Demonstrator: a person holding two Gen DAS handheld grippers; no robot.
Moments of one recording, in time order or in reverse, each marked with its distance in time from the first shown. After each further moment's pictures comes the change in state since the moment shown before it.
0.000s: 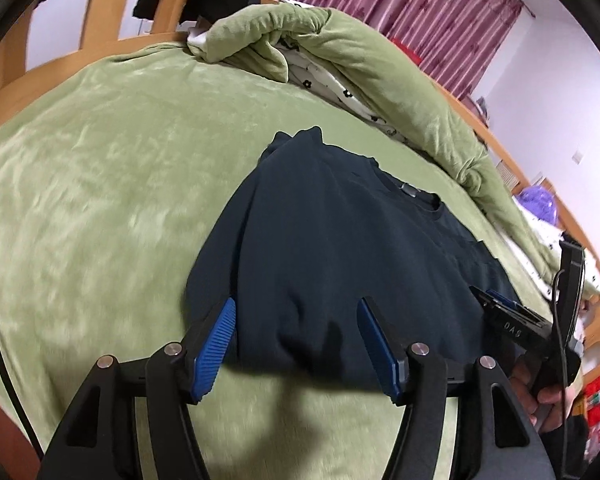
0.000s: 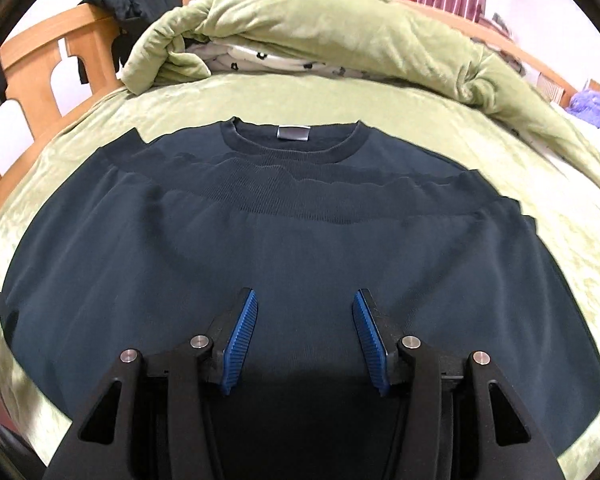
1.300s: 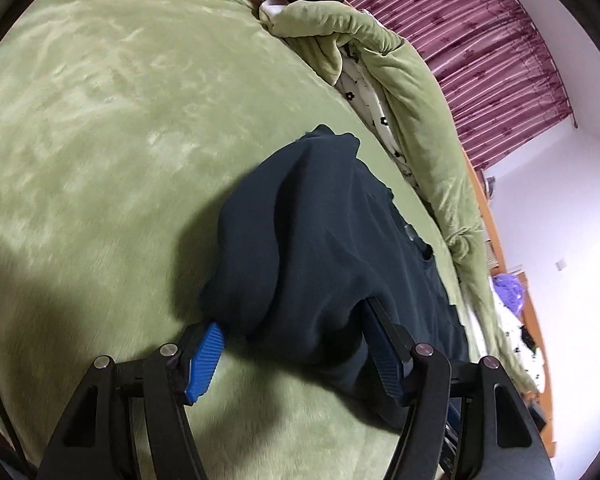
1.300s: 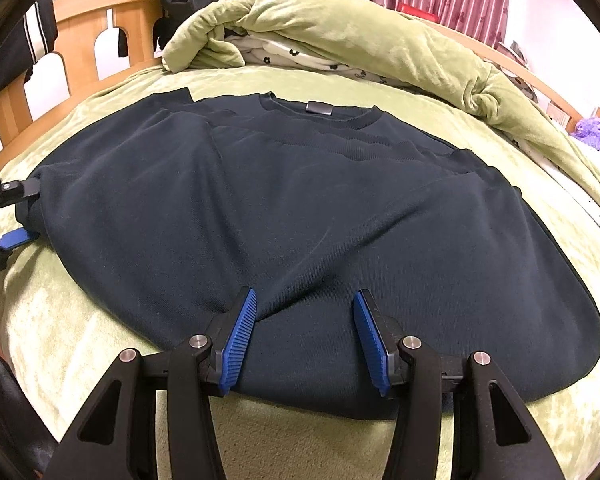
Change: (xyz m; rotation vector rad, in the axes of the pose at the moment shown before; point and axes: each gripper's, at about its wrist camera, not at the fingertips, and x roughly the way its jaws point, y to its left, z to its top) left arm 0.034 0.035 -0.012 -0.357 -0.016 -0.111; right arm -0.034 0.006 -0.070 -0.106 -0.034 0.020
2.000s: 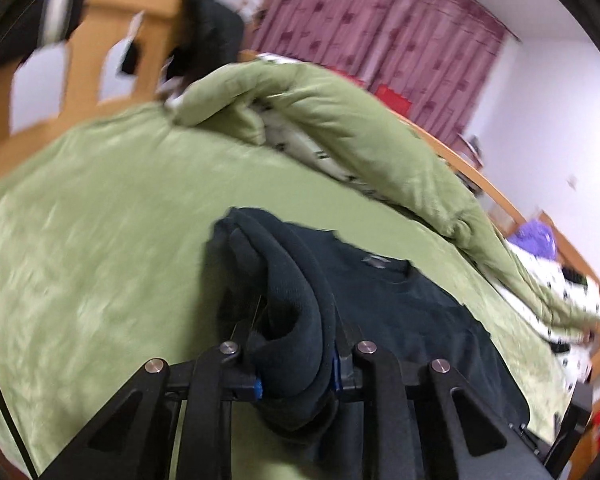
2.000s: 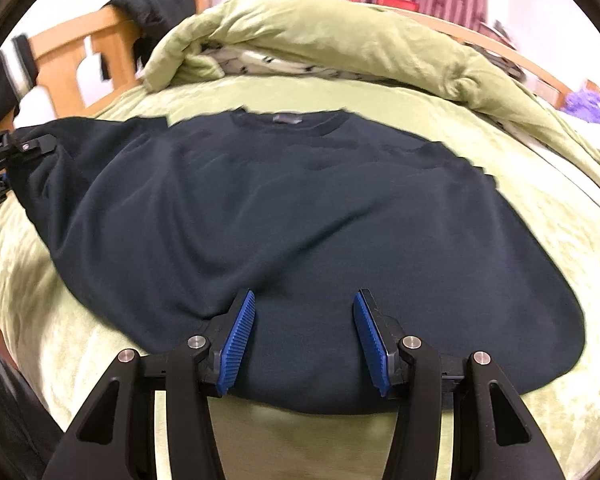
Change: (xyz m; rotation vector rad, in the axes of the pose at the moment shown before) left arm -0.012 -0.141 0.012 0.427 -0.191 0.091; right arm -0.020 -0.044 0.012 0.113 0.003 0.018
